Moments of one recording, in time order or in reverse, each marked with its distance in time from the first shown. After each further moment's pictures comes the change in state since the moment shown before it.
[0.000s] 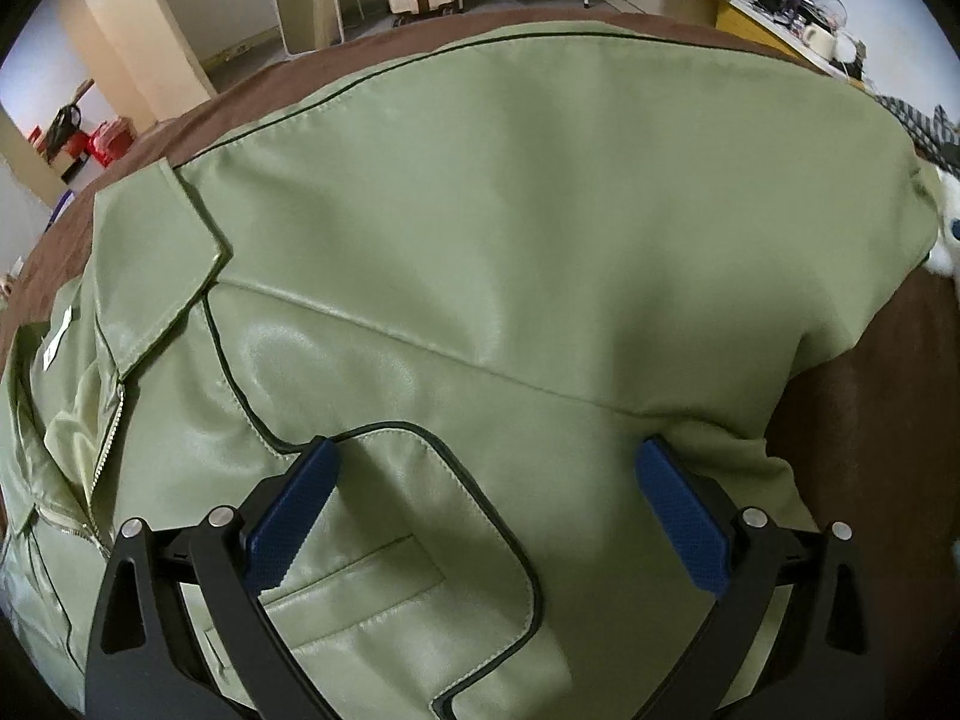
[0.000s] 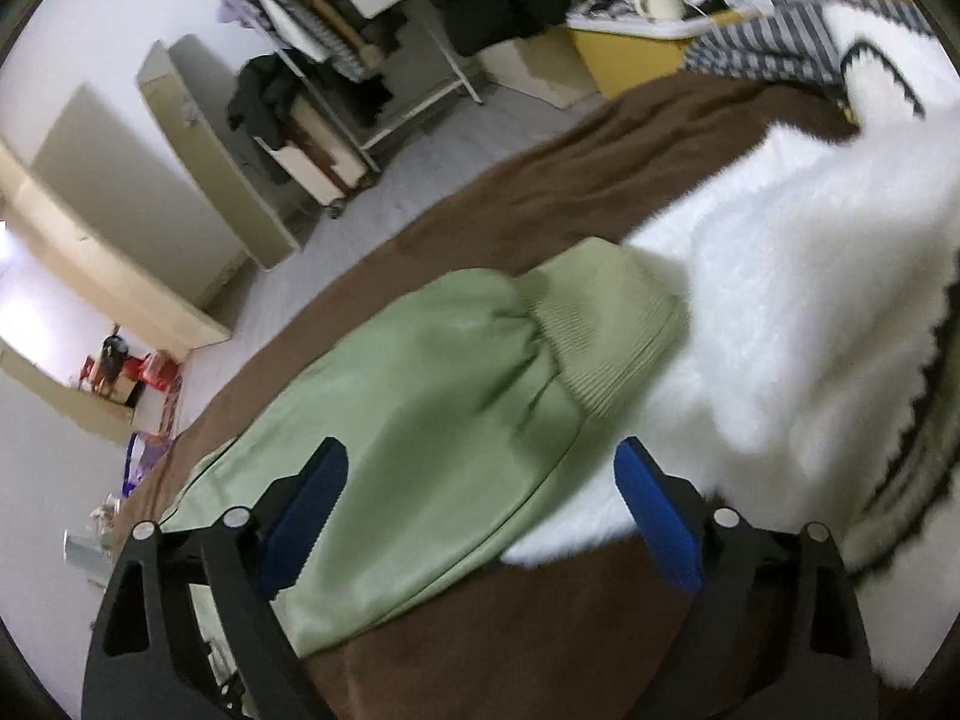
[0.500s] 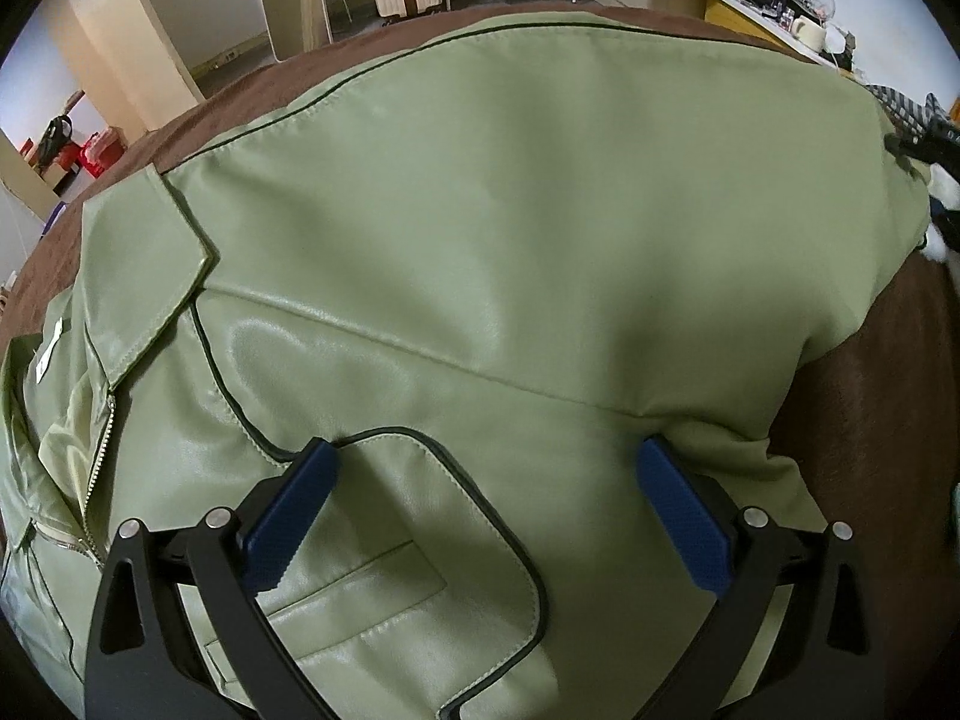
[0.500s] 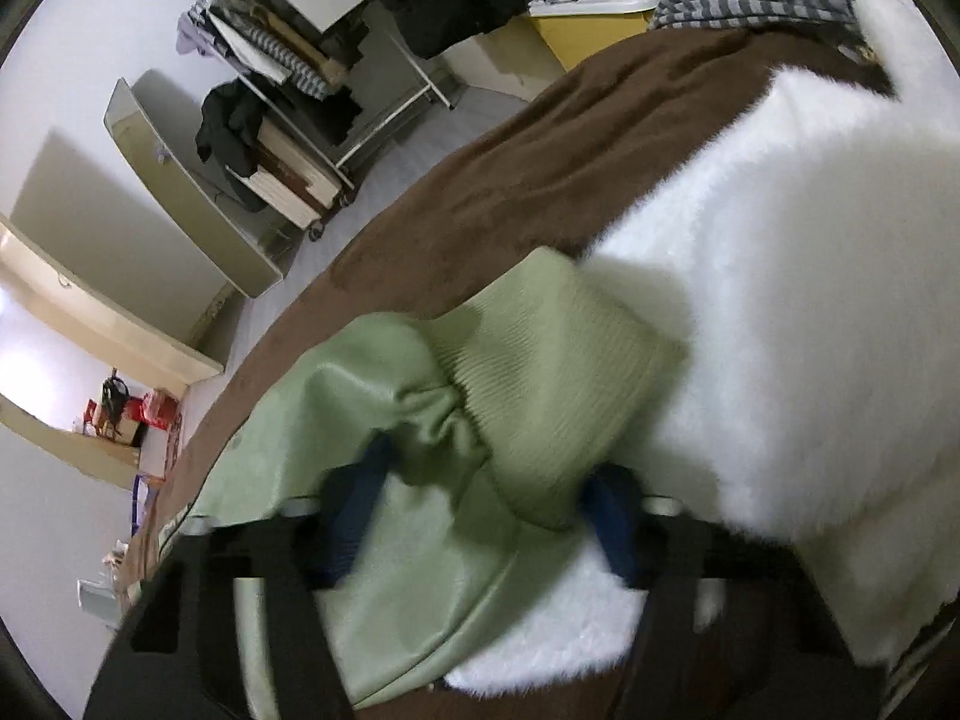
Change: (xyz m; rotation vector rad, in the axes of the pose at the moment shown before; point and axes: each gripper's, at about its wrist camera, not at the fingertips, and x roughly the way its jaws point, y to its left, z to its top) left arm -0.005 -0.004 -0.001 0.017 -0.009 -0.009; right arm 0.045 -0.029 0.017 0.092 -0.033 0.023
